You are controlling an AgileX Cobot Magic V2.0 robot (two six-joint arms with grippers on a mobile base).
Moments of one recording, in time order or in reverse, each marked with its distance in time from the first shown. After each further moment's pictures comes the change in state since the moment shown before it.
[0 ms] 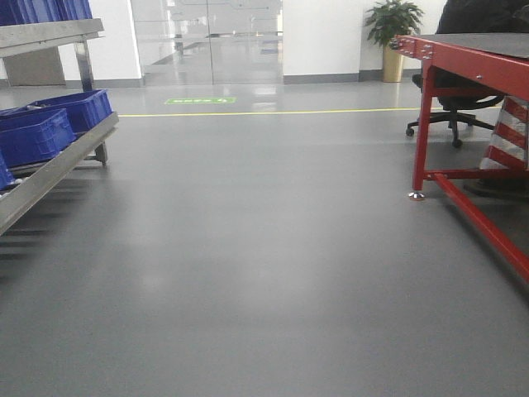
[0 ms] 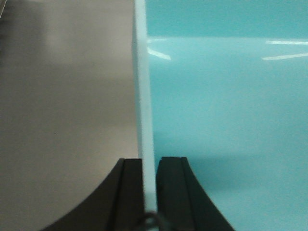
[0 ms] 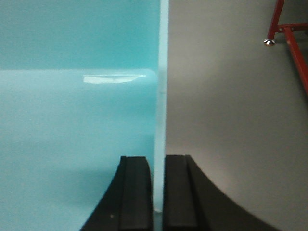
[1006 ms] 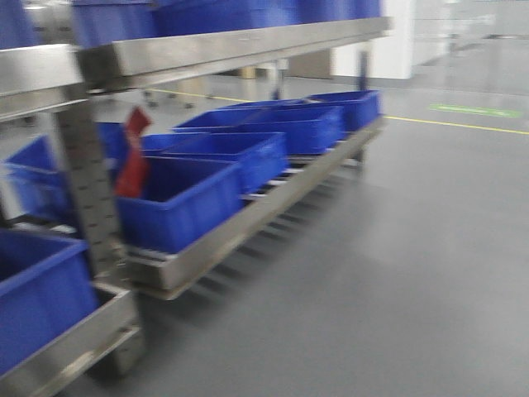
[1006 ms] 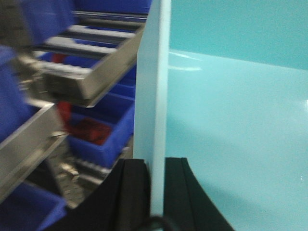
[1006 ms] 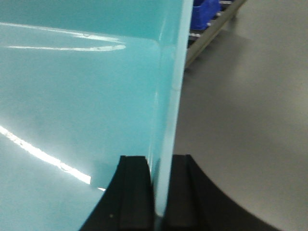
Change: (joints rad) left arm 0.000 0.002 0.000 0.042 -0.235 0.011; right arm -0.002 -0.002 -0.001 -0.021 -0.006 0.006
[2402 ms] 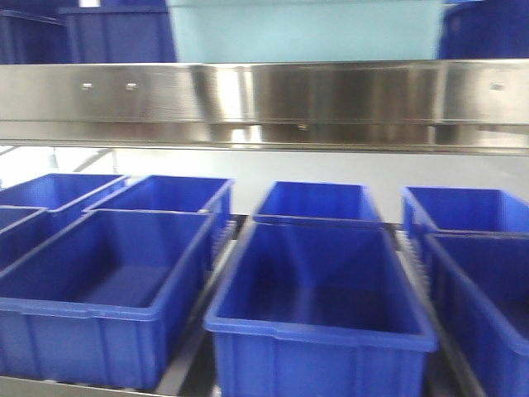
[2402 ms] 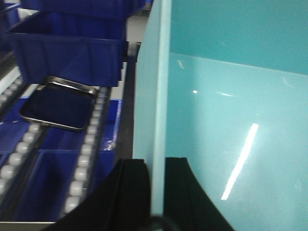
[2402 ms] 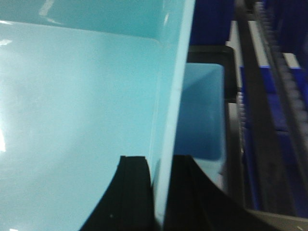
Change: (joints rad) left arm 0.000 0.000 0.000 0.004 -0.012 0.002; right arm 0.000 0.000 0.000 0.002 0.000 0.002
